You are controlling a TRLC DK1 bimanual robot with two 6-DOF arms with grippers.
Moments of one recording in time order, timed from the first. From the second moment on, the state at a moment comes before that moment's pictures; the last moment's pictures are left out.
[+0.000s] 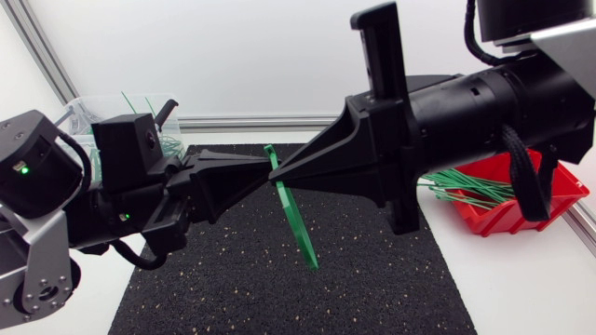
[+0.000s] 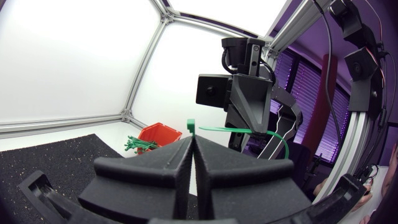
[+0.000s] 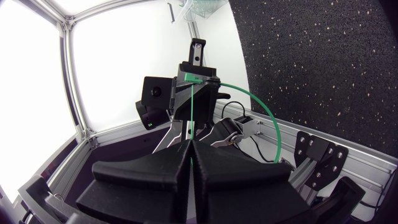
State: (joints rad) left arm -0.53 1.16 0.48 0.82 0.80 -0.50; right arm 0.65 1.19 1.09 -0.43 -0.90 1.39
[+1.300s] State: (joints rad) left arm -0.53 1.15 0.48 0.83 0.80 -0.58; right arm 0.65 1.22 1.11 -0.46 -0.91 1.39
